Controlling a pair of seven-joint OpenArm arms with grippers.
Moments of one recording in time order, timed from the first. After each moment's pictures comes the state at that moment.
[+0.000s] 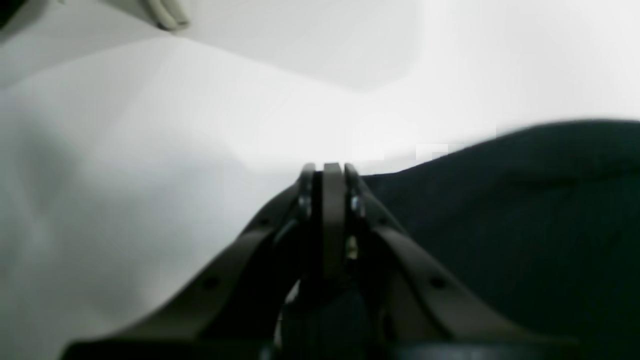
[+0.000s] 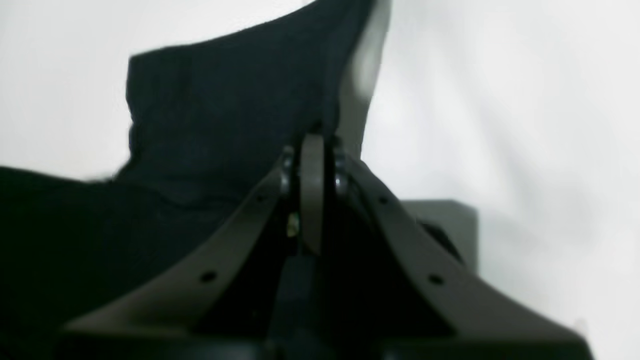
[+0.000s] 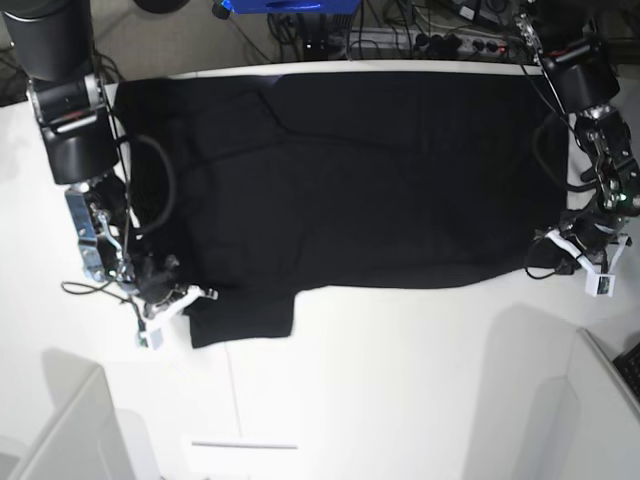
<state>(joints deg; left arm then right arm) -5.5 -24.1 -27.5 74.4 -16.4 -32.2 39.0 25.6 21.7 -22.5 56.0 46.1 4.6 -32.8</state>
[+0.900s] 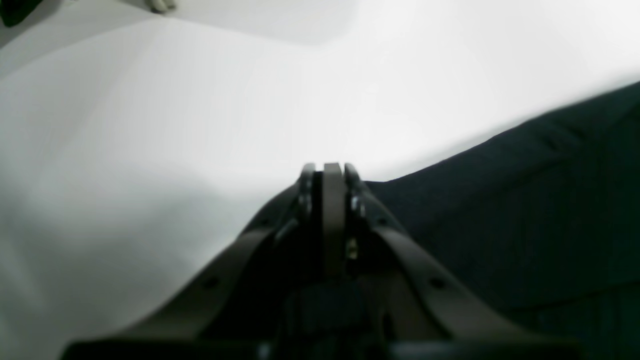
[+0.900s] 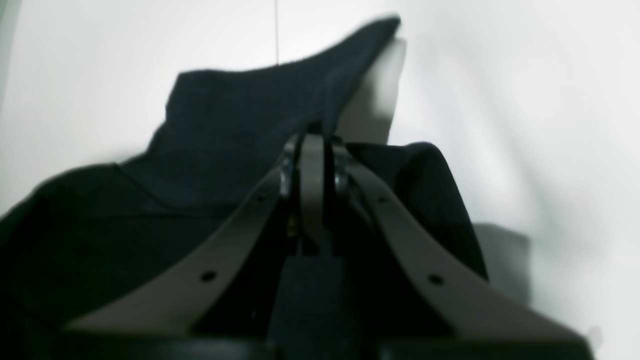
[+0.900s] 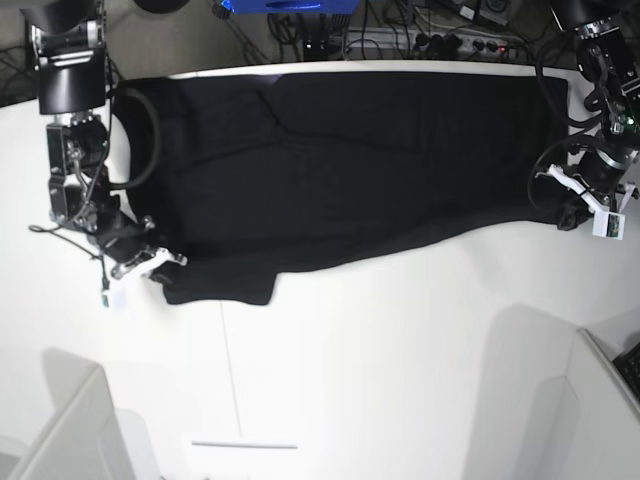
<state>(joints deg) 16.2 -23.9 -32.7 96.1 -28.5 -31.8 39.2 8.0 22.5 -3.0 76.9 46.0 4.4 -41.7</state>
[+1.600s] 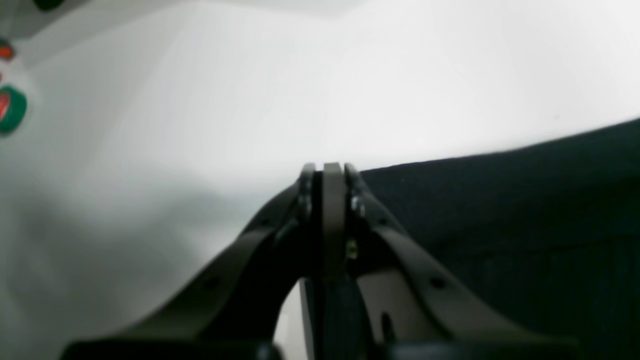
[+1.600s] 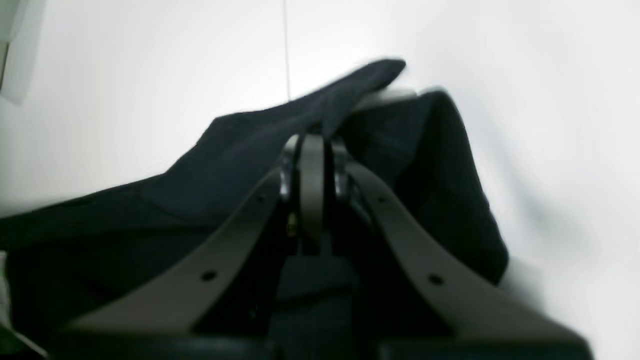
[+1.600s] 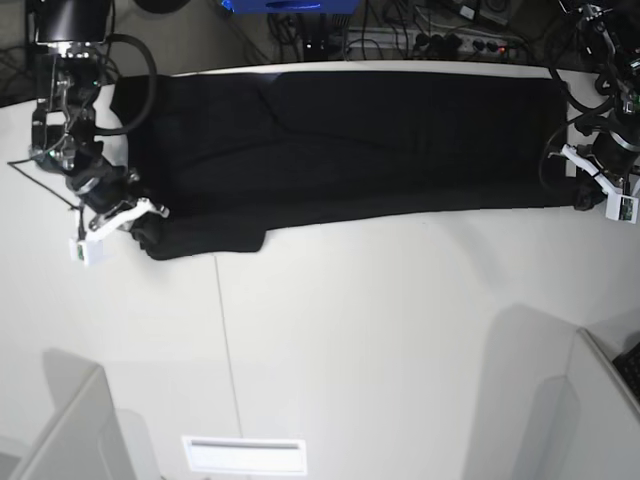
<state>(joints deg) 20.7 -22.9 -39.0 103.0 -29.2 -32.5 46.9 -8.7 19.1 10.9 97.8 46.0 4.4 -48.5</state>
